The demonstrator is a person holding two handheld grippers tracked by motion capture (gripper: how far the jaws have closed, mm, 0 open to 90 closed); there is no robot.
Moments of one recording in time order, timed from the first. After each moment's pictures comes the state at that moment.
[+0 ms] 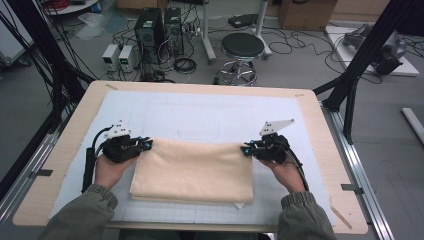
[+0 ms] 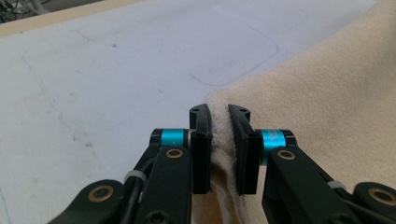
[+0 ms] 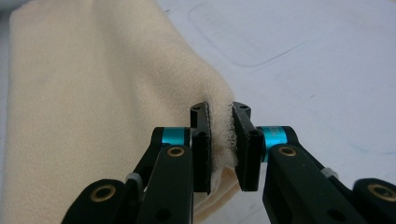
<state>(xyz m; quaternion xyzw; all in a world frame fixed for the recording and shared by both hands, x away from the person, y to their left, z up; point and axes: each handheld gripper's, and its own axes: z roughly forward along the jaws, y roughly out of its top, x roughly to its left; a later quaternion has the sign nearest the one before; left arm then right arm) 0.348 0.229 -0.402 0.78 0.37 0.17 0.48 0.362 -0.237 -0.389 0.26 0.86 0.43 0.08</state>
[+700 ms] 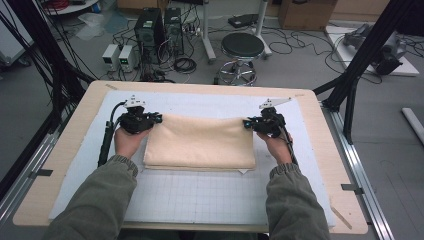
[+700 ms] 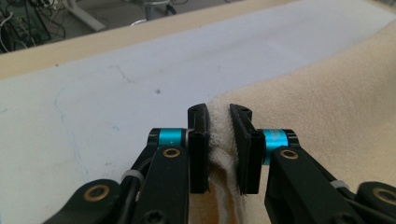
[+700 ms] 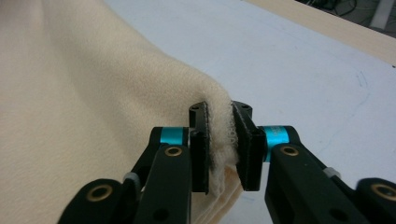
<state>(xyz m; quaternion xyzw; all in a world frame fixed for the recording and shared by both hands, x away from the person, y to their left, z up) 0.428 0.207 -0.397 0.76 0.41 0.19 0.46 0.445 -0.243 -0.398 0.34 0.82 0.43 0.13</state>
